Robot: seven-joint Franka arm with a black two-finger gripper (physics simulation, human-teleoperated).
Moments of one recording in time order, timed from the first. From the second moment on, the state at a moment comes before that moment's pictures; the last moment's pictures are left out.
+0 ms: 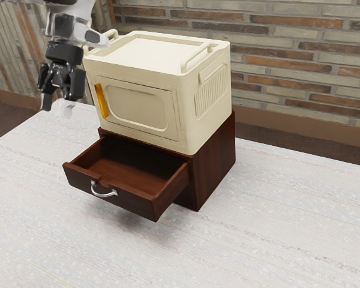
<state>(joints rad) 0.11 0.14 -0.14 -1.29 0.02 0.88 0.25</state>
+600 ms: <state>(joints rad) 0.23 -0.32 -0.14 -1.81 -0.06 1.29 0.42</state>
